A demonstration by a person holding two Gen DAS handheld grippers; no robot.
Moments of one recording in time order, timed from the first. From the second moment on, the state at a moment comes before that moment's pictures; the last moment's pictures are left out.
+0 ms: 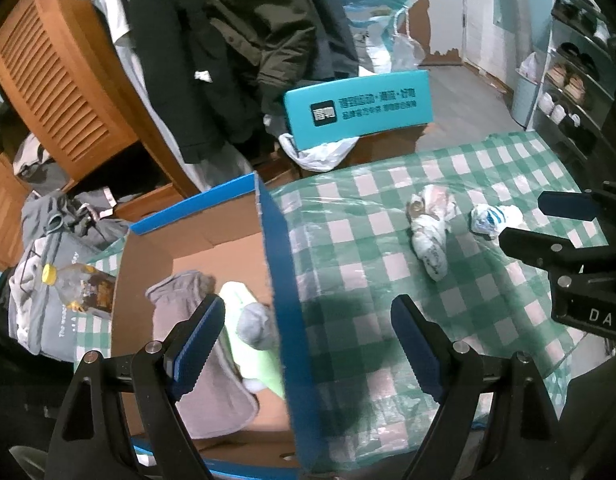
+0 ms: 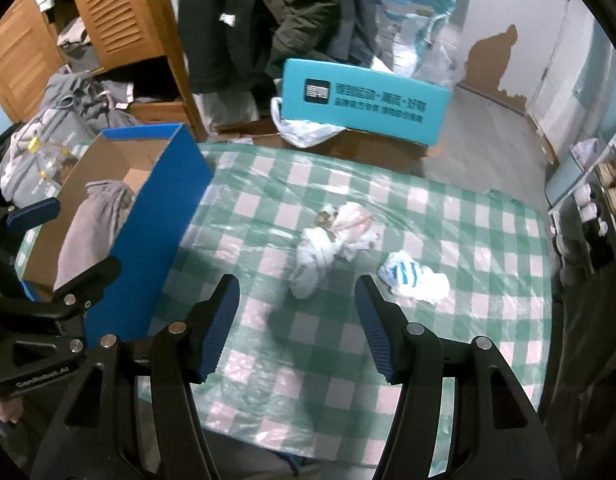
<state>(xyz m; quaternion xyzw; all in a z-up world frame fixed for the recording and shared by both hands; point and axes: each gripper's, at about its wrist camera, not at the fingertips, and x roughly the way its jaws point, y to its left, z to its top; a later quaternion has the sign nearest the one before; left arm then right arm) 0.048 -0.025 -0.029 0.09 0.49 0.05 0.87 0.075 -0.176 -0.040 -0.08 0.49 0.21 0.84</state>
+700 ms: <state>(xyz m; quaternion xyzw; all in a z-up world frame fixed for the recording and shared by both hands) 0.075 -0.055 -0.063 0.06 0.53 0.01 0.84 0.099 -0.245 -0.077 -0.05 0.53 0.15 0.83</state>
